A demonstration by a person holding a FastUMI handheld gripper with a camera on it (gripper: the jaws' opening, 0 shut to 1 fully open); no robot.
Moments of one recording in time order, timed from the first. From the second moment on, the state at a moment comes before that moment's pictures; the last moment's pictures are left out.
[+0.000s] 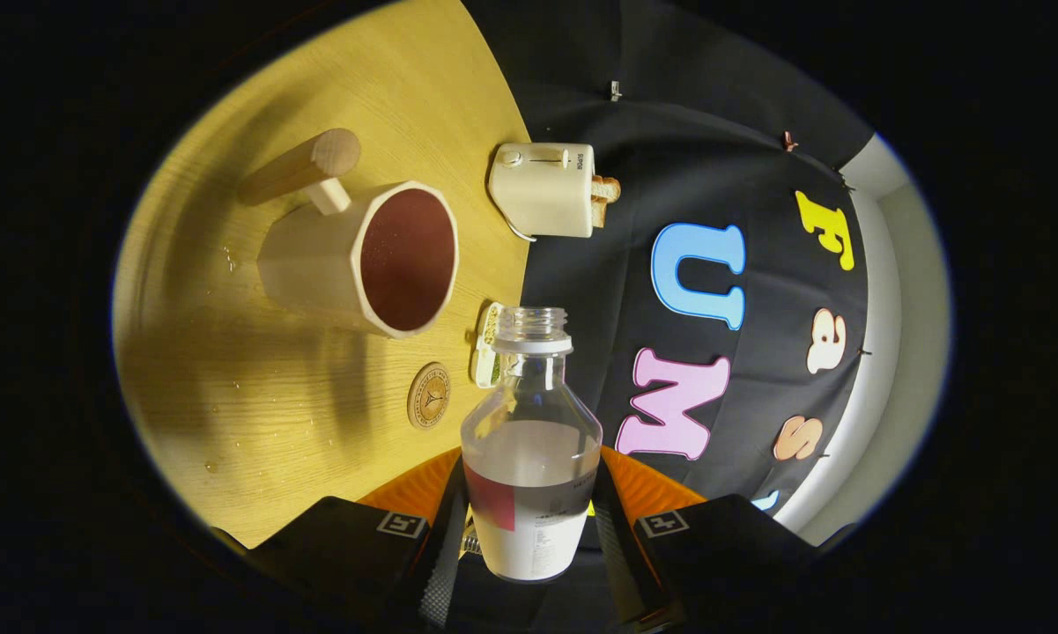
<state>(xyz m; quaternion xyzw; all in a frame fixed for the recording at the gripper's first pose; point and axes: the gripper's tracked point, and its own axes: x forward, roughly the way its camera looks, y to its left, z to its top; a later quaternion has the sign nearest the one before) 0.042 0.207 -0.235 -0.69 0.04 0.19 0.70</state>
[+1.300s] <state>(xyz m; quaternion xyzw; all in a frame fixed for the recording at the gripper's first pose) 0.049 0.221 -0.233 -0.74 0.02 0.20 0.65</state>
